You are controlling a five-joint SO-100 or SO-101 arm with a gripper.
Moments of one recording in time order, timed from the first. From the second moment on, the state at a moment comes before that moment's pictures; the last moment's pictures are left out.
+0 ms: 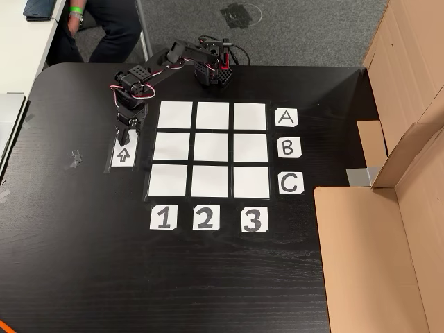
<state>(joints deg) 34.8 43.2 34.1 89.9 -9.8</state>
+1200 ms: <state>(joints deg) 42.0 32.6 26.3 90.5 -13.4</state>
